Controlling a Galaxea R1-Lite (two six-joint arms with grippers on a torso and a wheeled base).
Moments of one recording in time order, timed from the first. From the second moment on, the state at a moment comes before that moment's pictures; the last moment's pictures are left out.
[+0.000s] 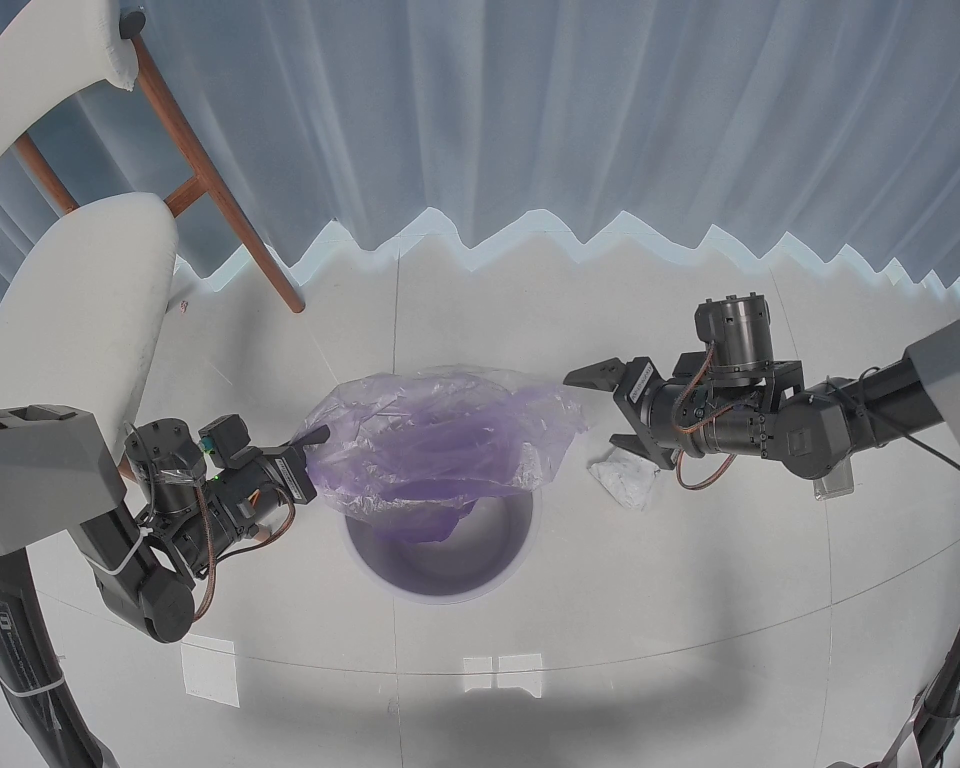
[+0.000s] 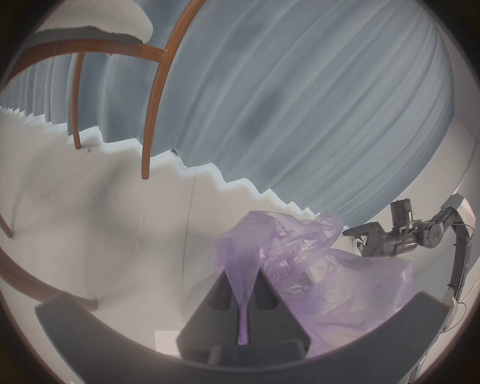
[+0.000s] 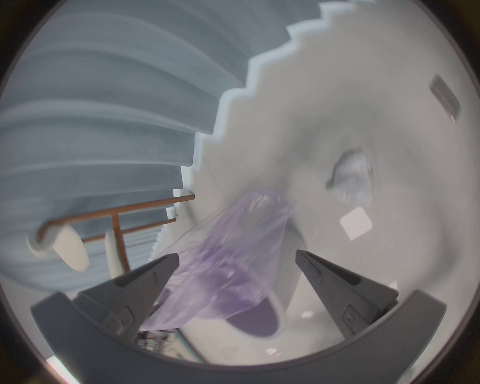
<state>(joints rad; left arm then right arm) -0.21 2.08 -0.52 -1.55 -0.28 -0.37 0.44 2.02 -1.24 -0.31 0.23 0.94</state>
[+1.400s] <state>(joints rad) -0.25 1.97 -0.46 -1.55 -0.25 -0.36 0.71 2.15 -1.39 -0.10 0.06 1.17</state>
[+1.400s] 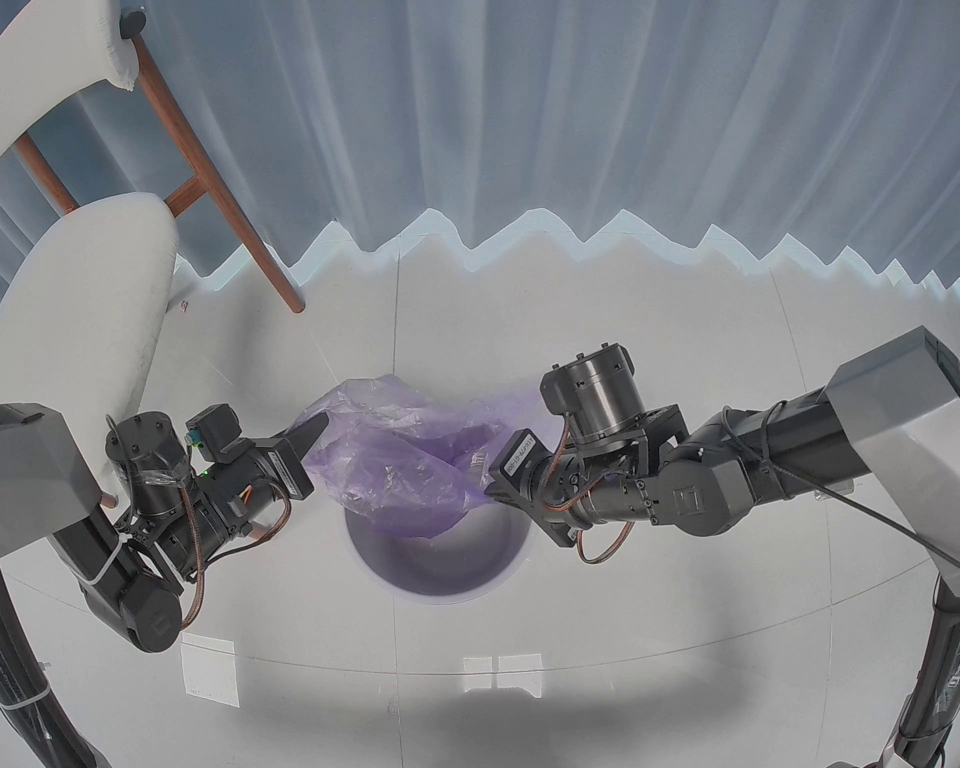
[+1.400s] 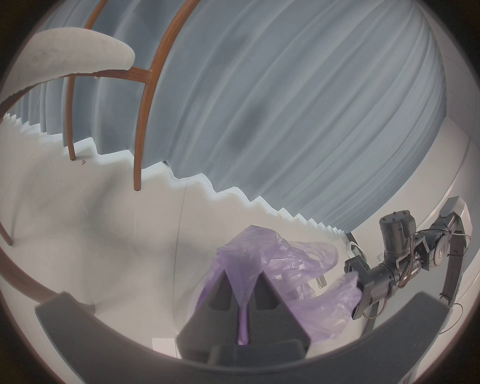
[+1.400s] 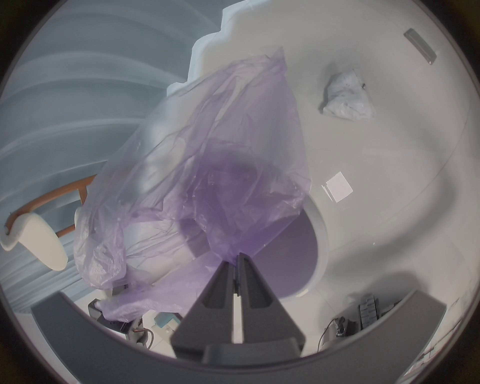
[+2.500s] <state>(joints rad) -0.24 1.75 -0.77 -0.85 -0.57 -0.23 0.75 2.06 -0.89 -0.66 0.05 0.48</state>
